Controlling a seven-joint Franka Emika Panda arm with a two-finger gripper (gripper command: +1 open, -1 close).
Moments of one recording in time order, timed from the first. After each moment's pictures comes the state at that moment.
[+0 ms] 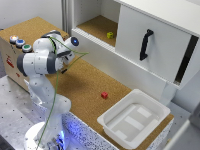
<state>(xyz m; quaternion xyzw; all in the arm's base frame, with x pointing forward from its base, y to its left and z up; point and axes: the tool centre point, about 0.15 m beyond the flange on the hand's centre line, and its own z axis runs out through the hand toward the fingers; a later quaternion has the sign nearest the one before) 0.343 0.353 0.308 -0.93 -0.05 -0.03 0.35</state>
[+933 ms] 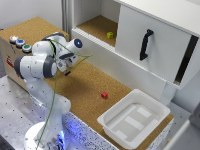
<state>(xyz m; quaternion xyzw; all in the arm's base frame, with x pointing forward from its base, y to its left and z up) 0.346 0.295 0.309 -0.94 -0.04 -0.03 0.34</state>
